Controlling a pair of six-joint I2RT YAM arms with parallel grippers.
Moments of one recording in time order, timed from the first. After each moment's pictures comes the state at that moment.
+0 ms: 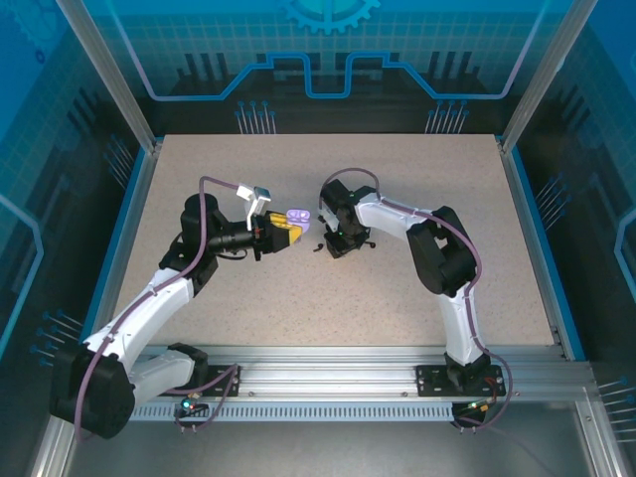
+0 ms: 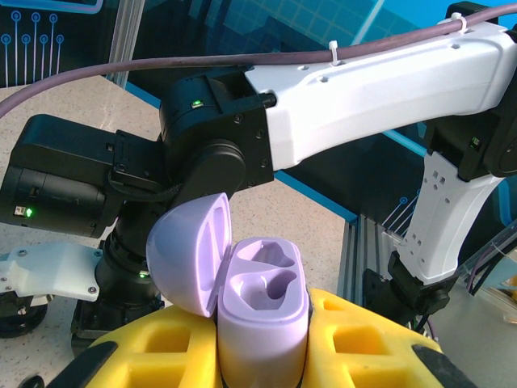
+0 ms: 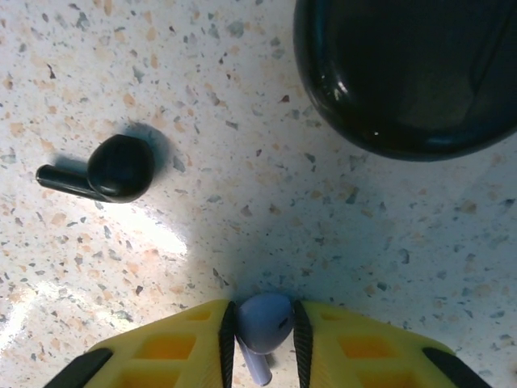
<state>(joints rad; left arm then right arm) -0.28 1.09 0.71 0.19 0.96 -0.27 0.61 2.13 1.58 -0.86 -0.08 0.06</state>
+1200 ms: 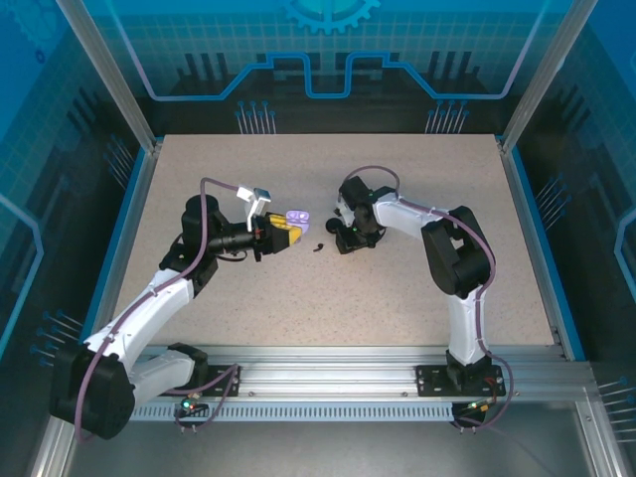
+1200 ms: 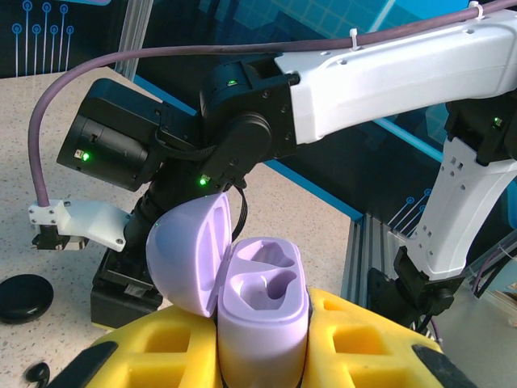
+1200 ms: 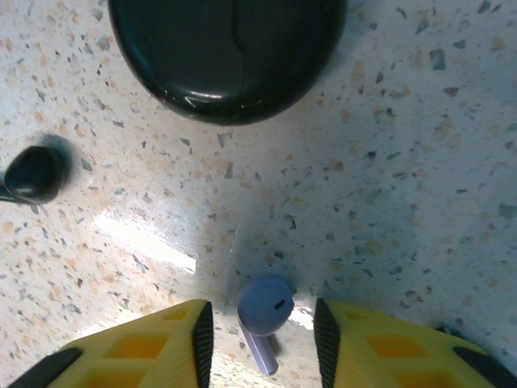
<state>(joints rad) -0.27 1.08 0.70 0.17 0.94 -0.27 0.52 2.05 1.46 -0.77 -0.14 0.14</state>
